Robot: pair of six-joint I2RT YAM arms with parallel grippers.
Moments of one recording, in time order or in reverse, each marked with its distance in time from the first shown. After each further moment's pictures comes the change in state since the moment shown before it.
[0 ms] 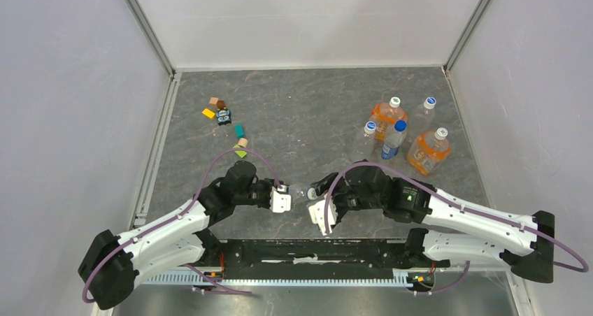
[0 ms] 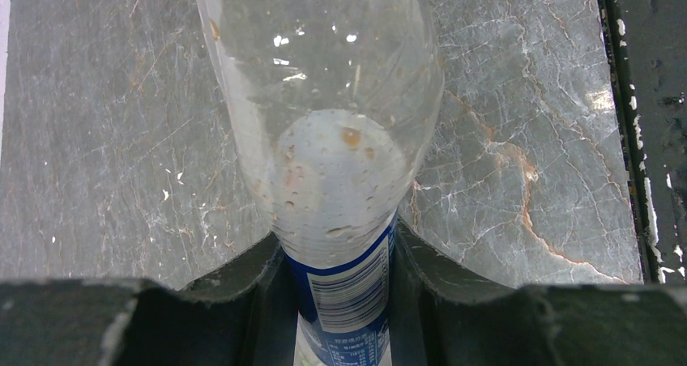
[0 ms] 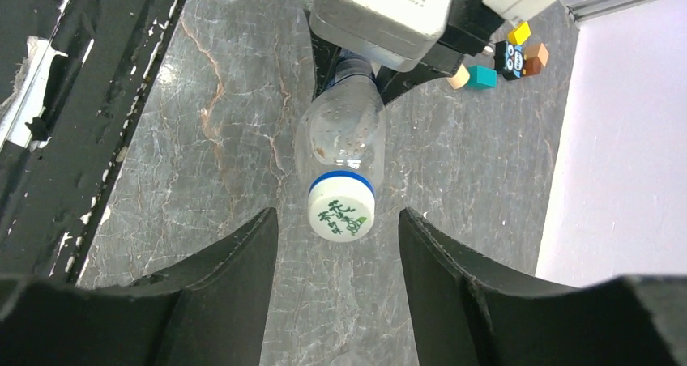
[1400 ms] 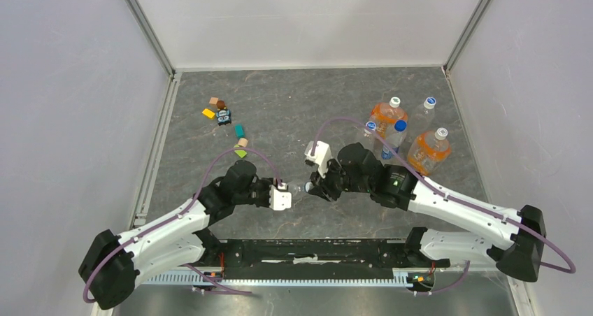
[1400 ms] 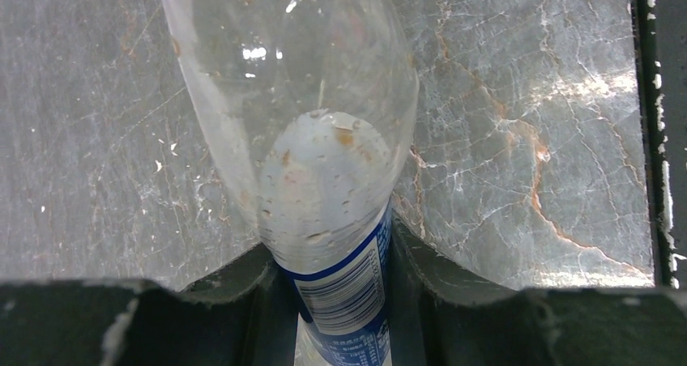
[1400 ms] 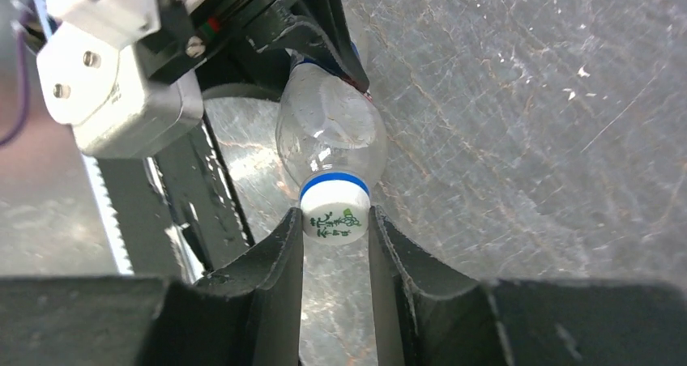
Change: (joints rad) left arm 0.007 0.006 0.003 -0.038 -0.043 -0.006; right arm -0.102 0.138 0.059 0.071 0.116 0.840
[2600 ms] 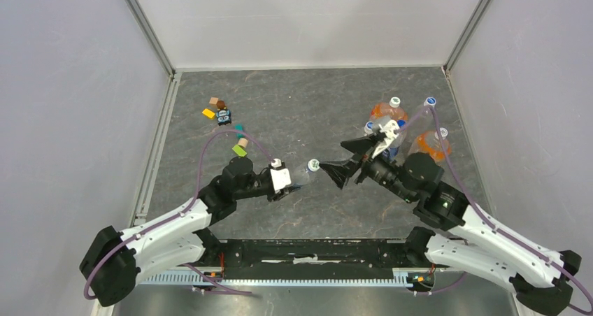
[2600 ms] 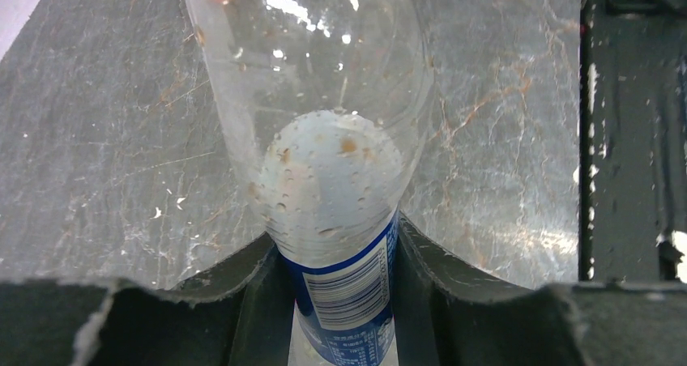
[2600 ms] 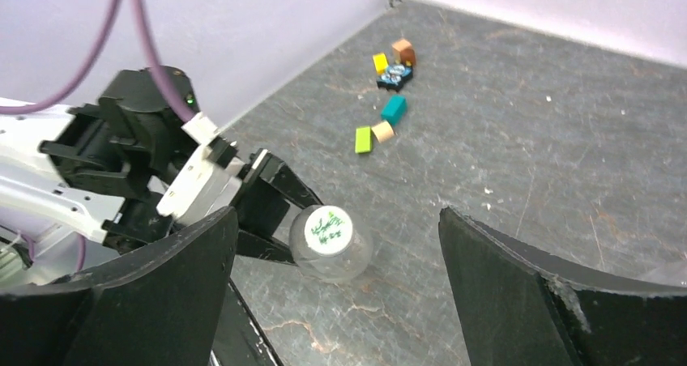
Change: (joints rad) left arm -0.011 0.019 0.010 0.299 0.029 -0.415; right arm -0.103 -0.342 -0.078 0.262 0.187 0.371
